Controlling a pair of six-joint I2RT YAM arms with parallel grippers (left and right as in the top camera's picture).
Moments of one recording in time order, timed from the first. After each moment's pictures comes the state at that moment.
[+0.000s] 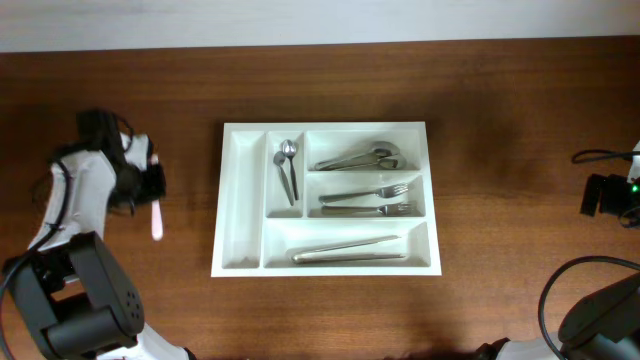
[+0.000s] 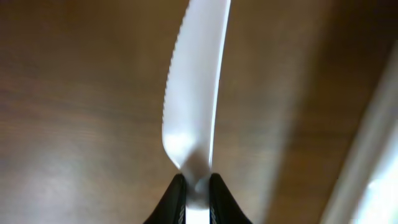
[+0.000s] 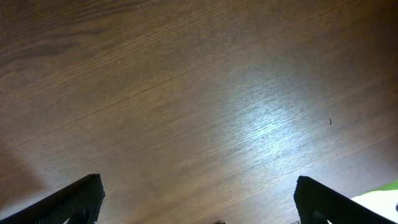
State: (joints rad) left arm 0.29 1.83 1.39 -0.95 0.10 0.13; right arm -0.70 1.68 1.54 -1.27 0.08 -0.29
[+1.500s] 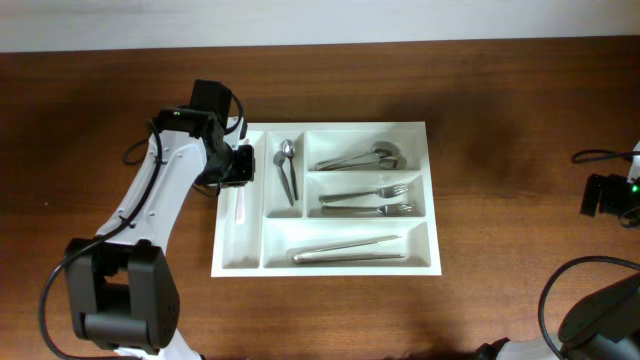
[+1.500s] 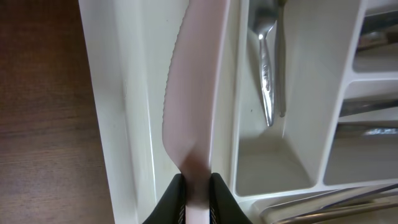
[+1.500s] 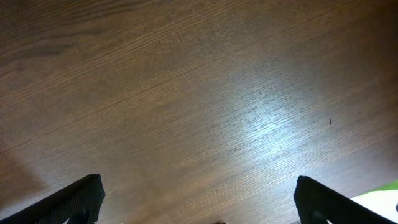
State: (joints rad) left arm -0.16 1.83 1.46 -1.05 0.14 -0.16; right arm -0.70 1.68 1.54 -1.27 0.08 -0.29
